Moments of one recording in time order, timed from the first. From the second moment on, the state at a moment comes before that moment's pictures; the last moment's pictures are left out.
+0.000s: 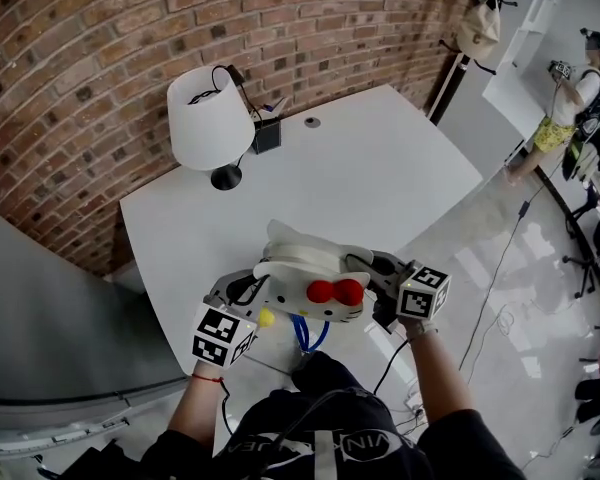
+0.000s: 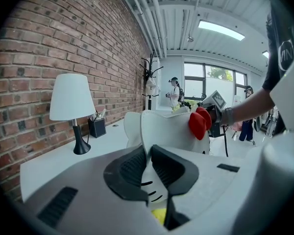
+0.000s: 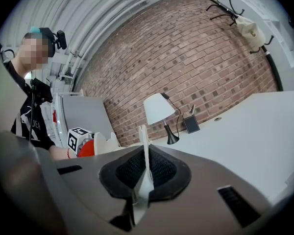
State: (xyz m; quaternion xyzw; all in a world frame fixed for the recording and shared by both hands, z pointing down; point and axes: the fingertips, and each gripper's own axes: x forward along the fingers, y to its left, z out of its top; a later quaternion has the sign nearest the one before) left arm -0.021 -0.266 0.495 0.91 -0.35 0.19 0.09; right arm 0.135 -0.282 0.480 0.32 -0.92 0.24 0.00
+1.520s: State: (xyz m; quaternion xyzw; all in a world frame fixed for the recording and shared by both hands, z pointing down) left arm -0.008 -0.452 0.530 0.89 -0.42 0.18 0.10; right arm 0.148 -0.479 0.521 0.31 -0.92 0.22 0.01
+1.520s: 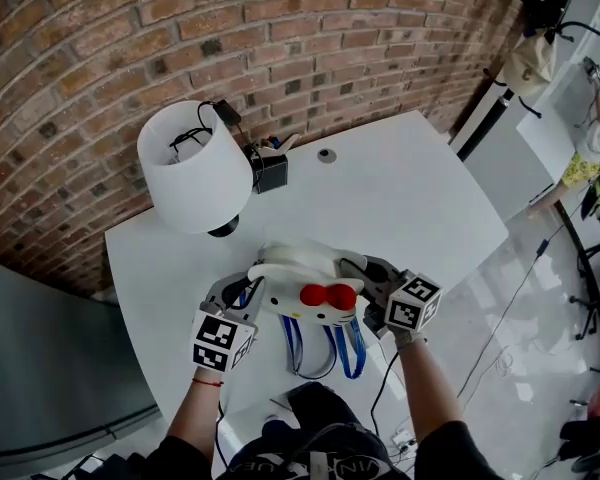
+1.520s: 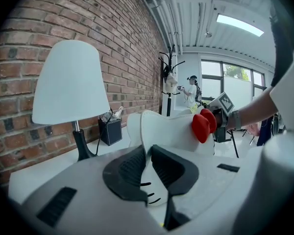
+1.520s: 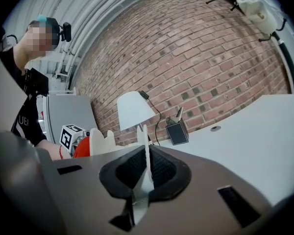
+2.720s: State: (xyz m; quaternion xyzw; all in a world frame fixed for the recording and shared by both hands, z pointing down) left arm -0.007 -0.449 0.541 0.87 -0.43 0.19 0.10; right arm 0.147 -0.488 0.523 0.31 -0.94 0.15 0.00
